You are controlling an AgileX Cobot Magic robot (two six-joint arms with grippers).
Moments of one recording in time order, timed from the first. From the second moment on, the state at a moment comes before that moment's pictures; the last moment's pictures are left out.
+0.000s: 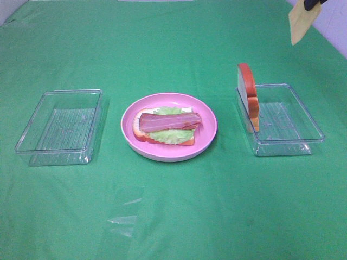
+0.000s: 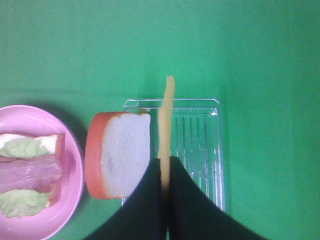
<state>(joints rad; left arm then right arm) -0.03 0.00 -0.52 -0.02 1.08 -0.02 0.07 1.93 -1.97 0.06 1.17 0.01</state>
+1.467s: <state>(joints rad) -0.03 0.00 -0.52 -0.02 1.08 -0.02 0.50 2.24 -1.97 0.31 1.05 -0.01</state>
